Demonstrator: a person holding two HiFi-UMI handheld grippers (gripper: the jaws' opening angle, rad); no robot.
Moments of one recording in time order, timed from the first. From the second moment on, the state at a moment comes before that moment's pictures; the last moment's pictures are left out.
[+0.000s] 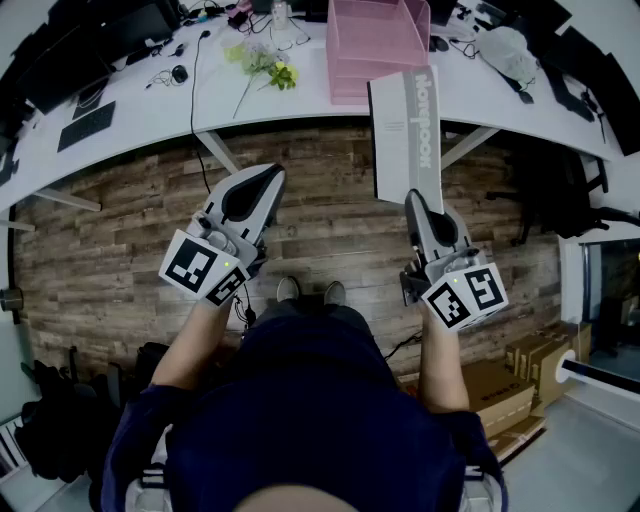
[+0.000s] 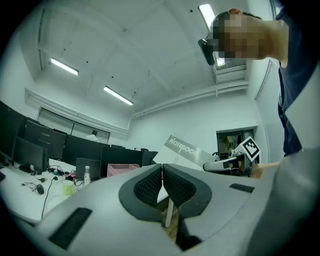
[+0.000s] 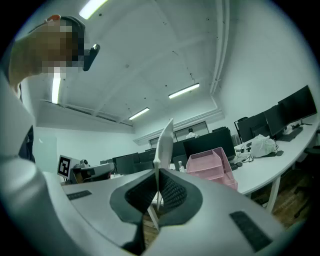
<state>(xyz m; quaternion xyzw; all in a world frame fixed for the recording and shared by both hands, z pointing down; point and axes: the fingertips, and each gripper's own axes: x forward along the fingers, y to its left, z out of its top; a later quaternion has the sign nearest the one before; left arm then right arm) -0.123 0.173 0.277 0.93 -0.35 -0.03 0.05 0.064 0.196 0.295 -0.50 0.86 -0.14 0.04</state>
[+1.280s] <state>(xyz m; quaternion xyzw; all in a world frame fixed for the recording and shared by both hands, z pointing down) -0.084 0.183 0.282 0.93 -0.35 -0.03 0.05 0.097 0.199 0.300 -0.50 0.86 -0.13 0.04</state>
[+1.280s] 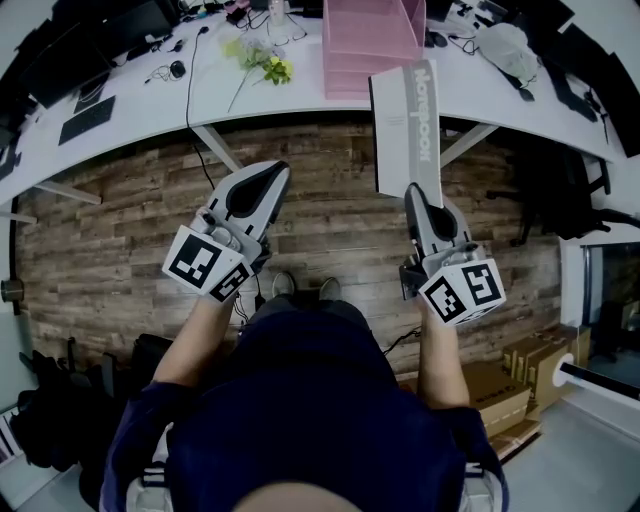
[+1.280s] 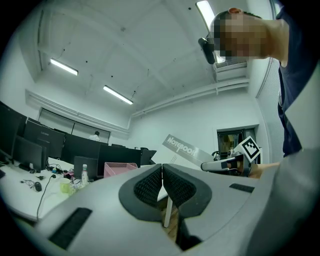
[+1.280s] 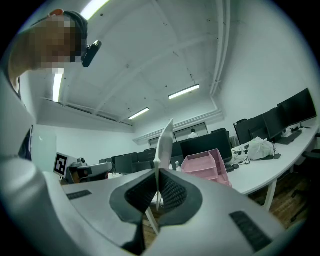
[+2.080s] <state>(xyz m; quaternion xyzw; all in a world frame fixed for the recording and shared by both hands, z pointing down) -0.049 0.178 0.279 0.92 -0.38 -0.03 0.04 0.138 0.190 0.300 -0.48 0.87 -0.13 0.04</state>
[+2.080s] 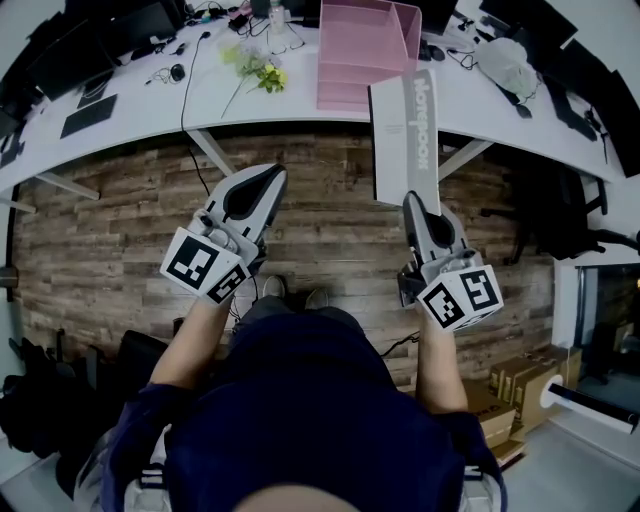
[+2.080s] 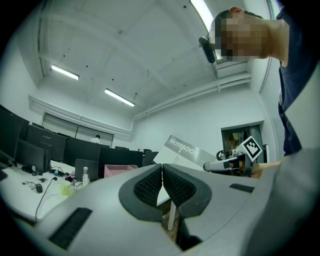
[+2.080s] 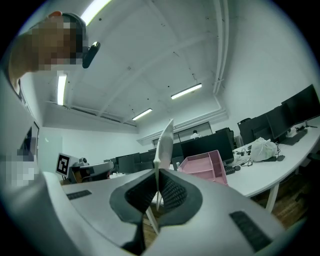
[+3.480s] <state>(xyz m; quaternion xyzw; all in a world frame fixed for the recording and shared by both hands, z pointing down) -0.066 0.010 0.314 0.93 -0.37 -0.03 0.07 0.126 0.032 0.336 -0.50 0.85 -0.14 0.01</state>
